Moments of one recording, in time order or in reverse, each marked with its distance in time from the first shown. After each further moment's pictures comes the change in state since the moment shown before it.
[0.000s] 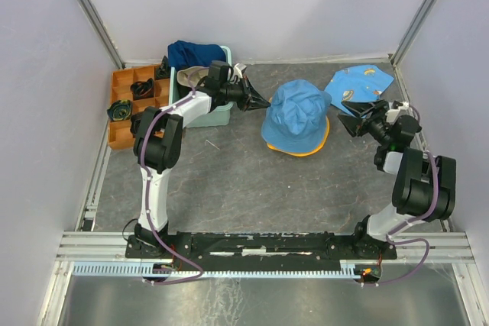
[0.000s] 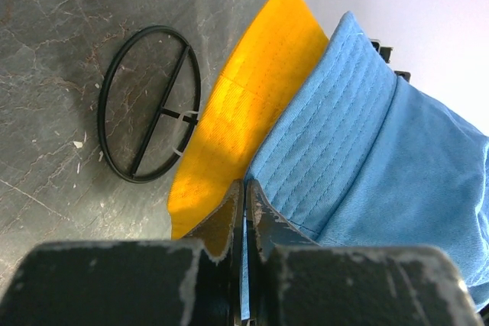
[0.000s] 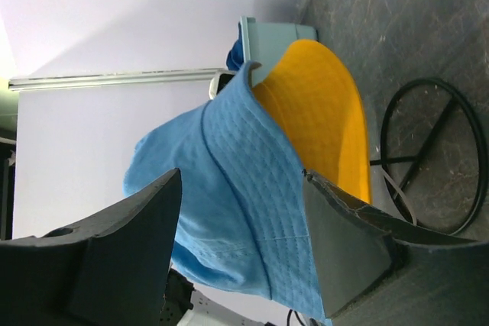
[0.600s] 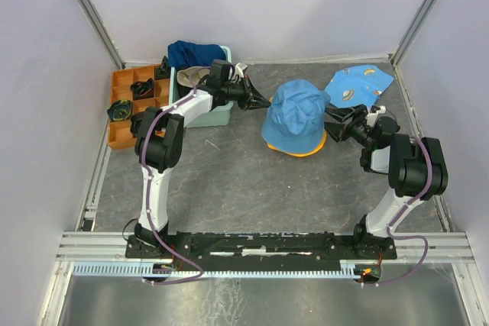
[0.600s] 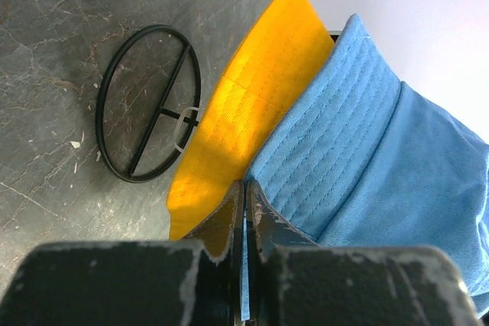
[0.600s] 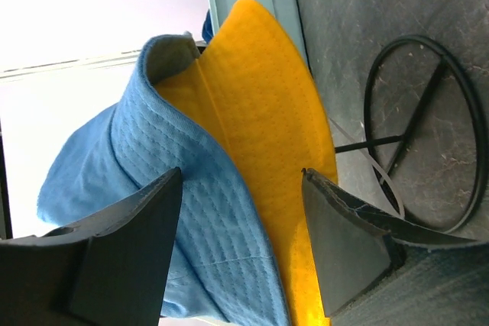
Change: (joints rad) left arm -0.005 0.017 0.041 -0.050 -0.001 0.002; right arm 0.146 0.185 -0.010 0.103 0.041 0.027
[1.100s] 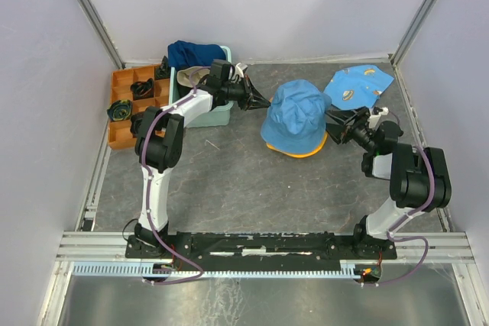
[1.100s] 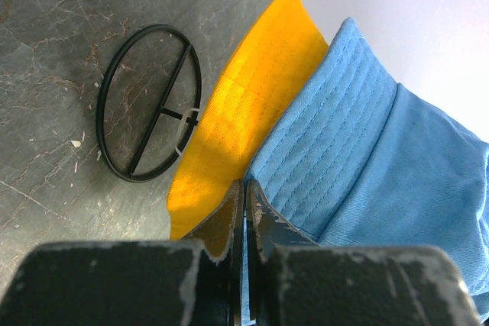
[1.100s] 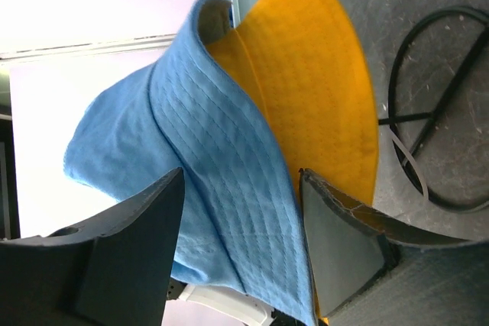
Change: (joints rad) left arm -0.002 0.002 0.006 -0.011 -0.004 0.001; right arm 0.000 -0.102 -0.060 0.039 -0.009 0.034
